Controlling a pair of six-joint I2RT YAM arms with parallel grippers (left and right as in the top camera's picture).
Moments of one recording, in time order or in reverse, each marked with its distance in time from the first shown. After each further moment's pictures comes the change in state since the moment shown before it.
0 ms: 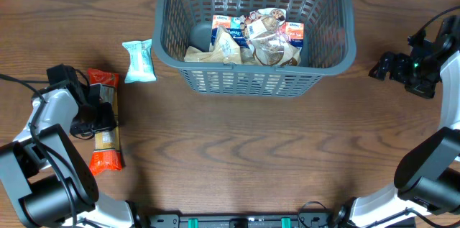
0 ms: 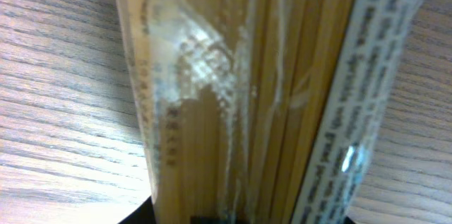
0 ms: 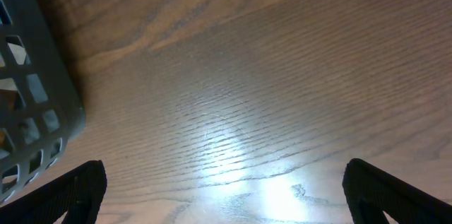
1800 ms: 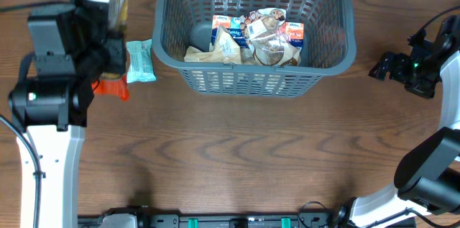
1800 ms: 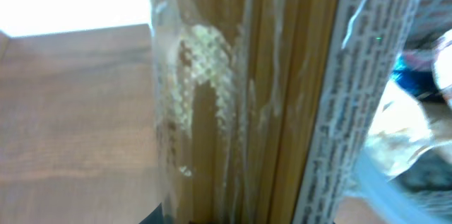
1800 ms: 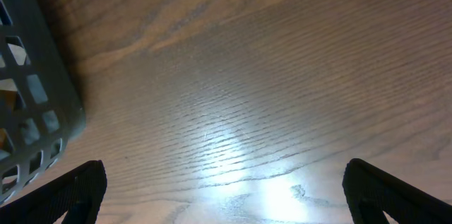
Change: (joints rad) left arm -0.399 -0.460 0.511 -0.103 -0.001 -0.078; right arm 0.000 0.000 0.000 0.002 0.000 0.000
